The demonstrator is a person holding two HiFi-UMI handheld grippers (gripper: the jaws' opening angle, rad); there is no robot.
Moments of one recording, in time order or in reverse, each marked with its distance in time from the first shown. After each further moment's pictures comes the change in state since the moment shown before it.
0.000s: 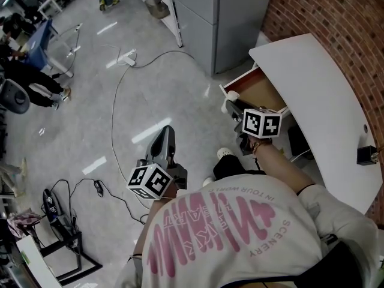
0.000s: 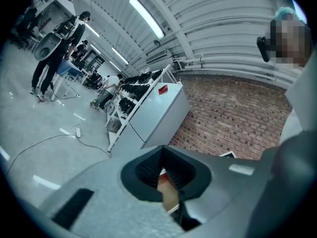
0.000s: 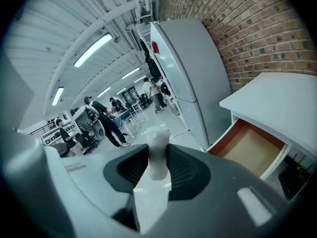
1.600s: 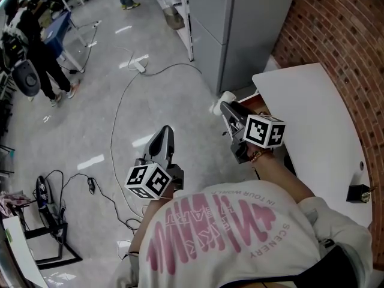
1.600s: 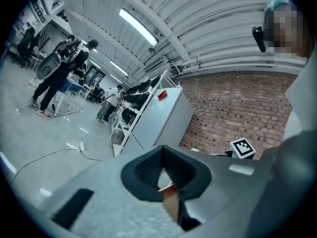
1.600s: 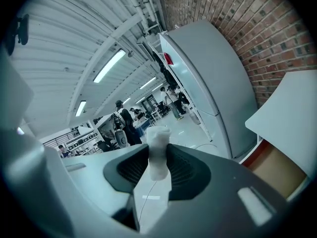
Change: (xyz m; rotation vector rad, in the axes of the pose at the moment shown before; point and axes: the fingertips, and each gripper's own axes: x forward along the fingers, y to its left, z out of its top) left arm 0.059 -0.034 0.020 0.102 -0.095 0.090; right arm -0.007 0.024 0.103 -0.001 -0.079 0.268
